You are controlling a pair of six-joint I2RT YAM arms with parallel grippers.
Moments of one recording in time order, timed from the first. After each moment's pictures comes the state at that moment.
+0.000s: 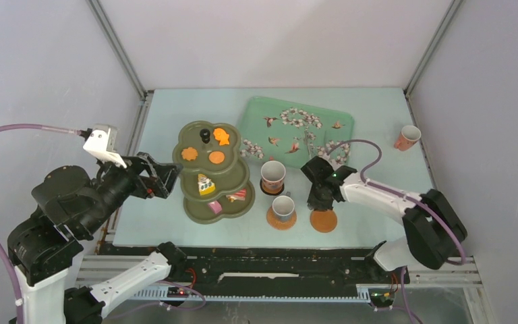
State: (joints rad) left arm -0.66 0.73 1.65 -1.15 -0.24 -0.33; right arm 0.70 1.47 0.83 -0.64 0.14 0.99
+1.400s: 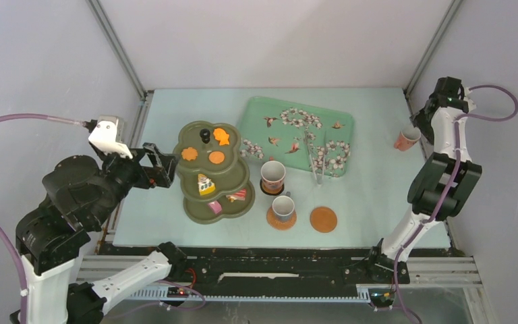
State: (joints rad) left arm -0.66 0.78 1.66 -1.14 -0.35 -0.26; right arm -0.38 1.83 1.66 -0.79 0.26 0.66
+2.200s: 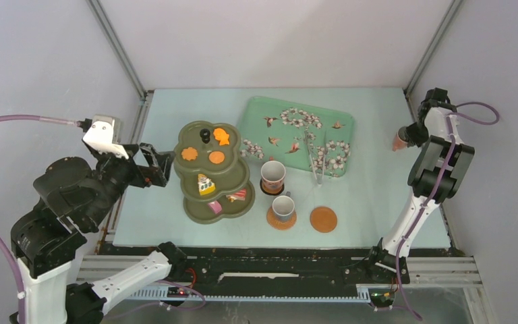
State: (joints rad) left arm -0.66 0.78 1.69 -1.12 -0.38 -0.16; right arm -0.40 2.09 1.73 -0.81 0.20 0.80
